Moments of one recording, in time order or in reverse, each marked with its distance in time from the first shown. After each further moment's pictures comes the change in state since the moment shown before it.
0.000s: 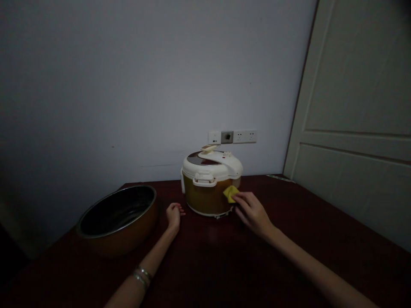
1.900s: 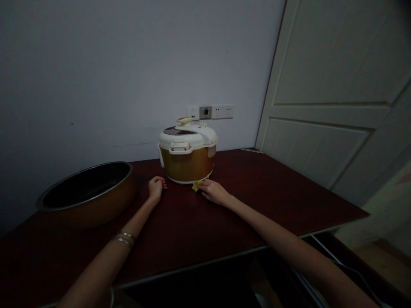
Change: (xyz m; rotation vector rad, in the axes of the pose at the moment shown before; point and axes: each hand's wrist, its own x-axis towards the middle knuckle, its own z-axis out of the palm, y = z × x) left_hand -0.007 -0.005 0.001 0.152 -0.192 0.076; right_hand -0.047 -0.013 0.058 0.070 -0.506 0.002
